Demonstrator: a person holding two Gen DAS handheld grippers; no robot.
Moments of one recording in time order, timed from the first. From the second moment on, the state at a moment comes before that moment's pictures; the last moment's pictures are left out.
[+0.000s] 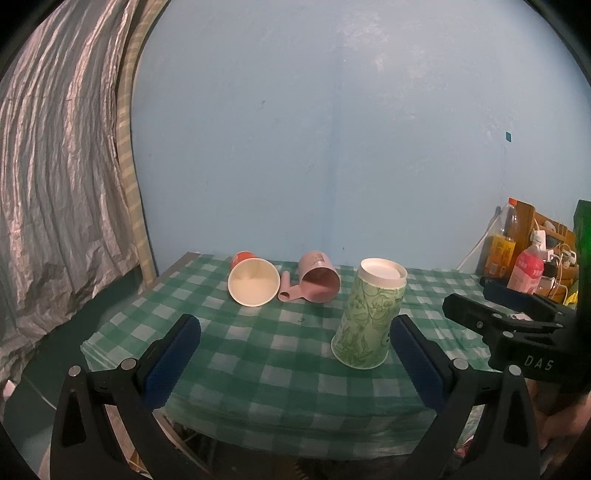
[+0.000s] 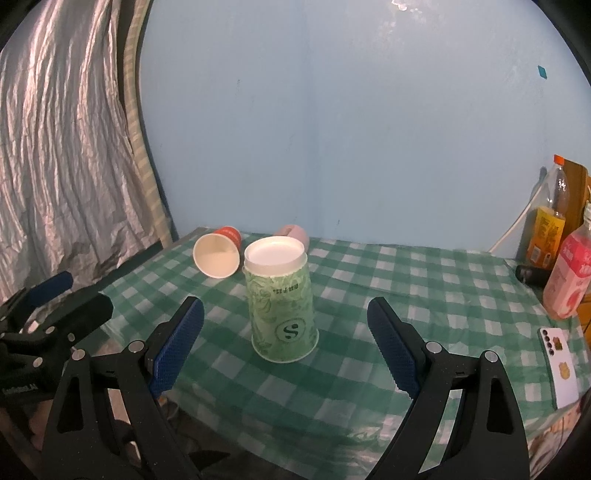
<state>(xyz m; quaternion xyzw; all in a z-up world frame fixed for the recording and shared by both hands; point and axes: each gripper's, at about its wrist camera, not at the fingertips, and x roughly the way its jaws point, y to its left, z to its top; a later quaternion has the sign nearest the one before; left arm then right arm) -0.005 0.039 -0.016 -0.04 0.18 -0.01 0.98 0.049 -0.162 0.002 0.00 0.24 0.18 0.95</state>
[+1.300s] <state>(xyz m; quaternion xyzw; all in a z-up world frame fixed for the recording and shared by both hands) -0.006 0.036 -0.015 -0.03 0.18 0.02 0.98 0.050 -0.159 -0.003 0.00 0.25 0.18 0.95</state>
